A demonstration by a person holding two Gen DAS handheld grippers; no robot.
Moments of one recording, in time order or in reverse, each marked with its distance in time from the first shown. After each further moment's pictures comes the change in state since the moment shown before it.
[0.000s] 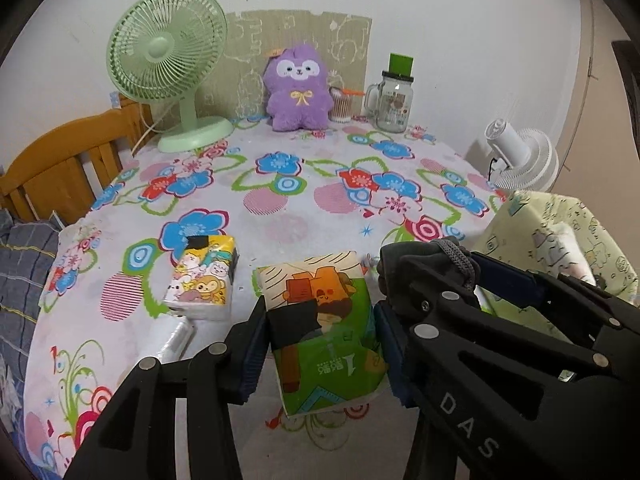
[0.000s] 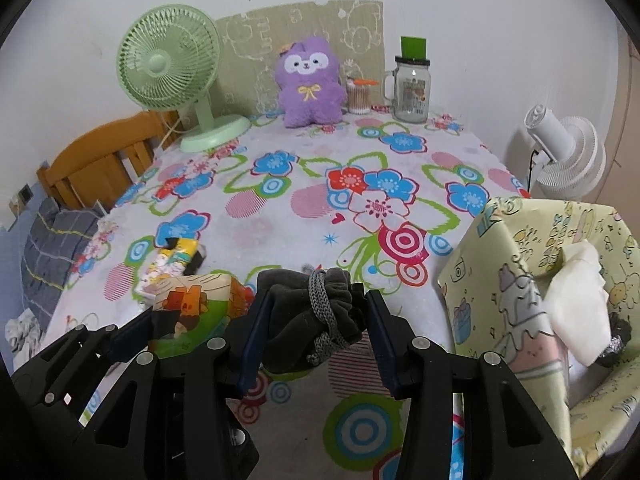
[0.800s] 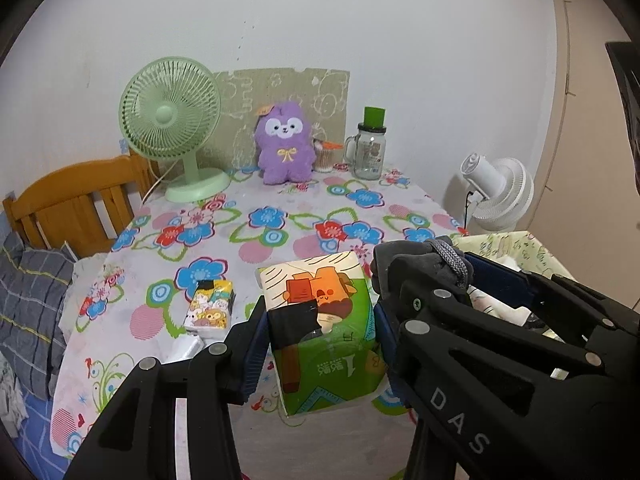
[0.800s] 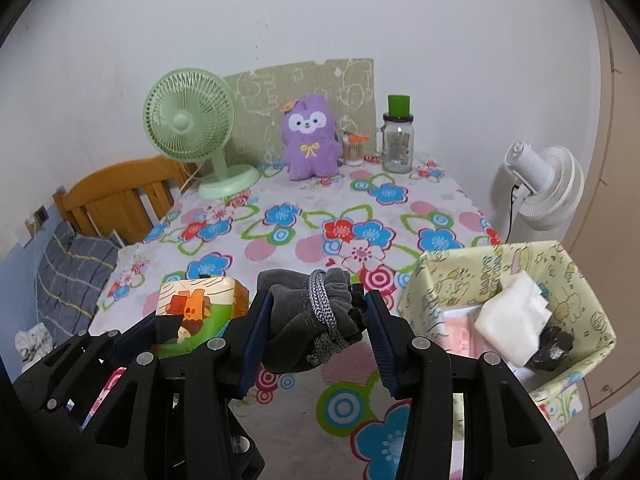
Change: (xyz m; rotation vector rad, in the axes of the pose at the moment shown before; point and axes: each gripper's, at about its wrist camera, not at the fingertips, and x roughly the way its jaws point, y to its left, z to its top) left arm -0.078 -0.036 0.016 0.026 -0.127 -0.002; right arm -0.090 -0.013 0.013 0.002 -0.131 0.011
